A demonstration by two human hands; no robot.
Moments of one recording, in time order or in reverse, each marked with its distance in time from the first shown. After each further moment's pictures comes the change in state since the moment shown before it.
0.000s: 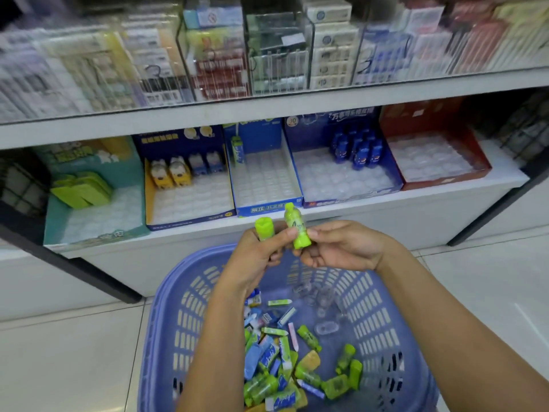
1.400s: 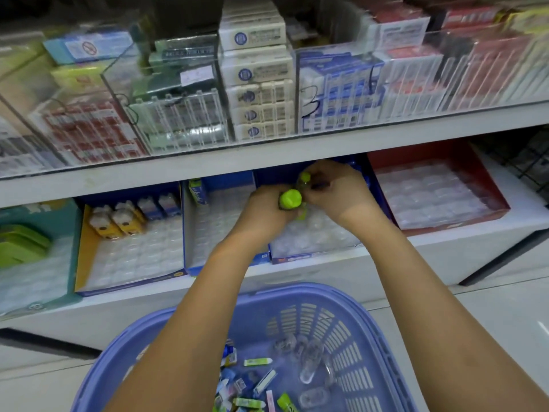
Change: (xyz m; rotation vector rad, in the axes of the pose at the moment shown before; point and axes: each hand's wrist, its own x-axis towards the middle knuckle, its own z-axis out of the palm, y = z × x) left_hand 0.163 0.045 0.047 0.905 0.176 0.086; right_hand 0.039 -0.116 -0.078 -1.109 0.938 -0.477
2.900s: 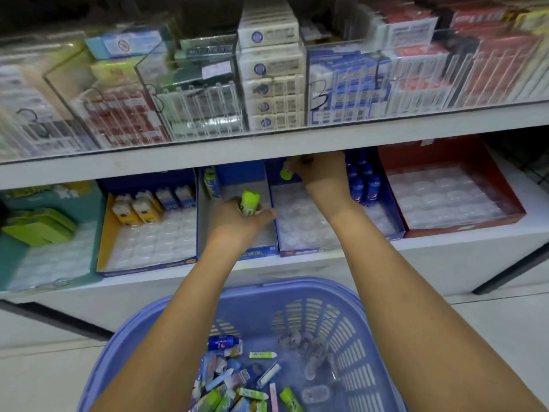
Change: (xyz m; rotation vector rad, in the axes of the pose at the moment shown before) left_hand -0.036 -0.033 -0.024 -0.220 0.282 -0.376; right_hand 0.040 -0.014 0.041 0.092 0.101 0.047
